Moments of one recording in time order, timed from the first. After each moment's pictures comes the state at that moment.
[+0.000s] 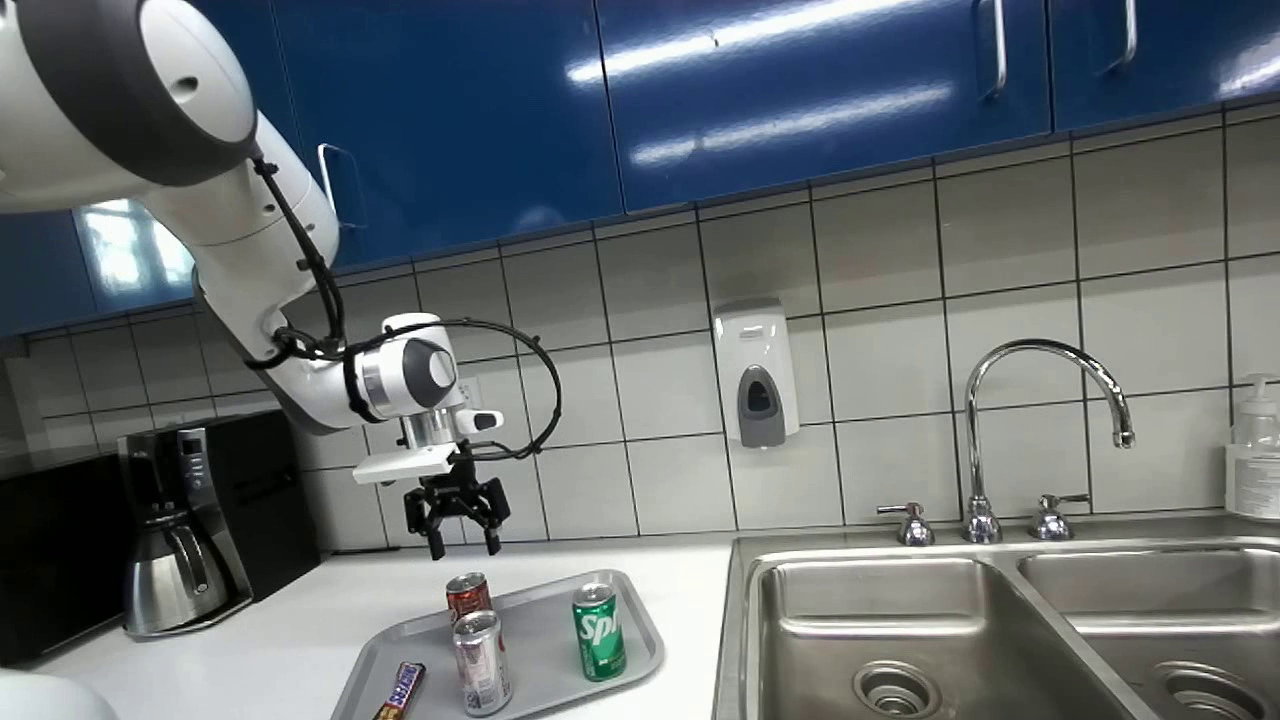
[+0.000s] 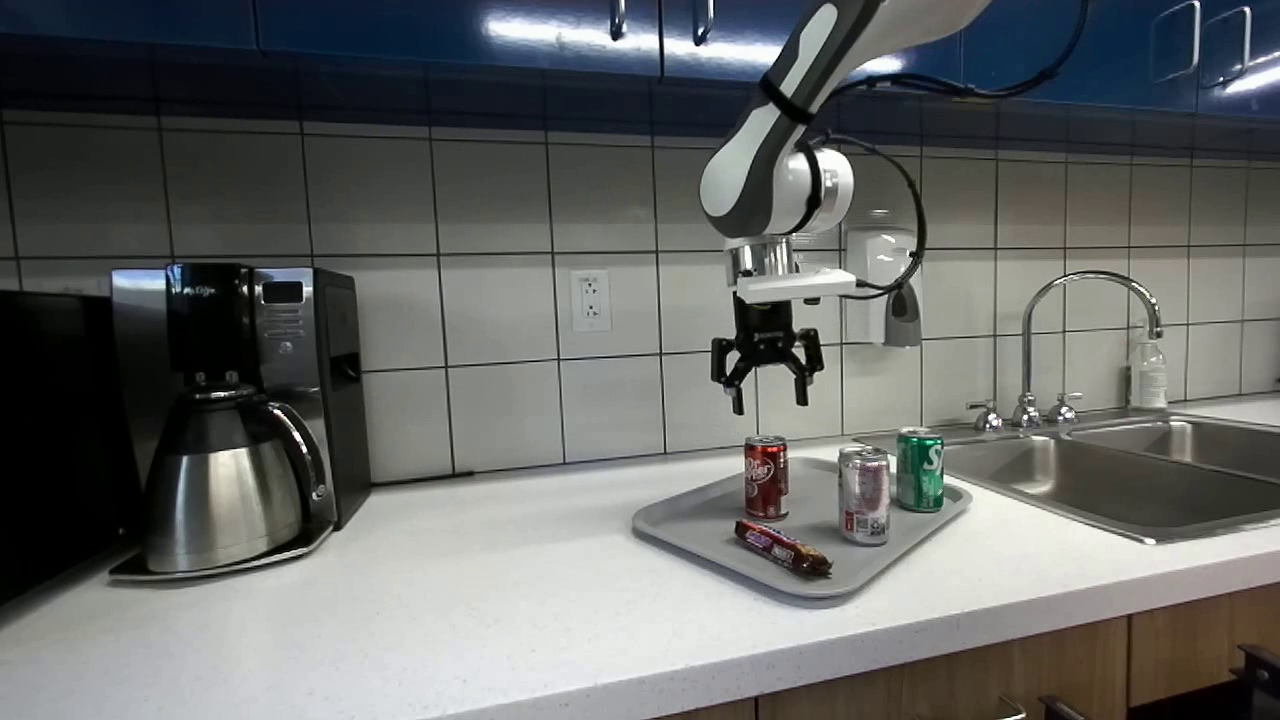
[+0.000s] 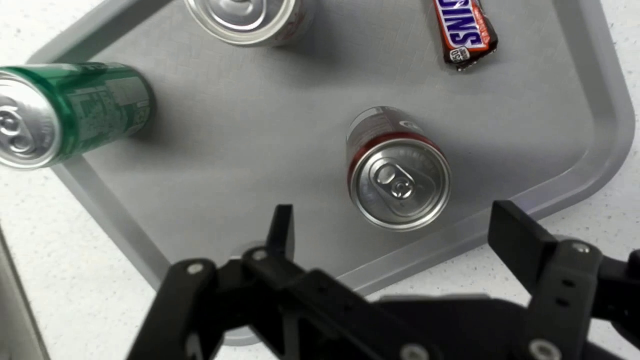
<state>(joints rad) 0.19 0.26 0.01 -2.02 -0.09 2.27 0.22</state>
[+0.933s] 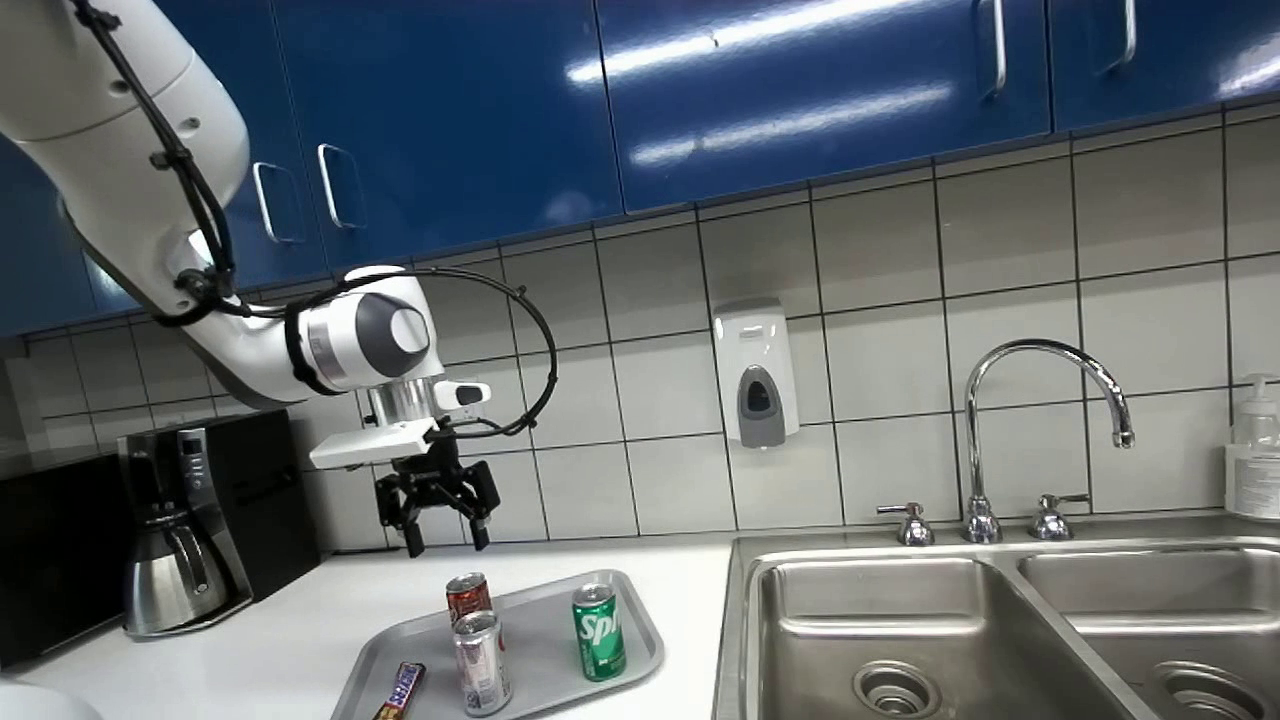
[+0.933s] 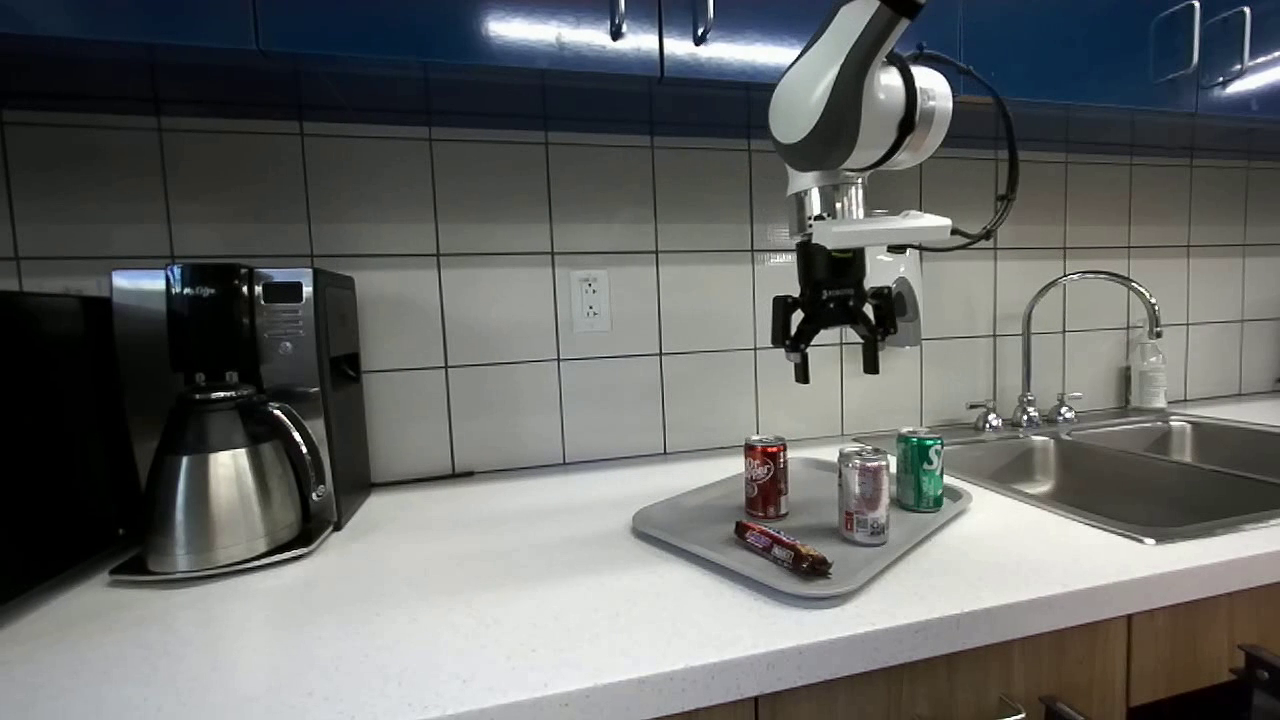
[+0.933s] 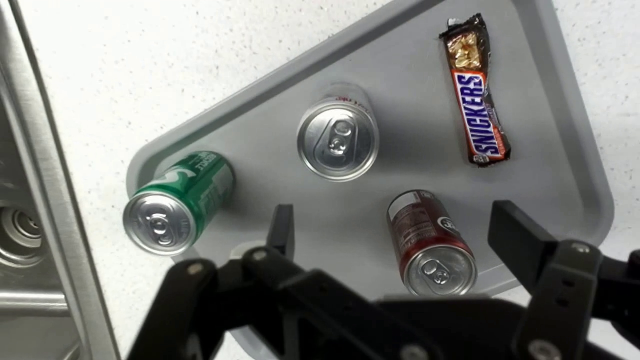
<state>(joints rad) 0.14 -0.09 0.01 -2.35 -0.08 2.27 0.16</state>
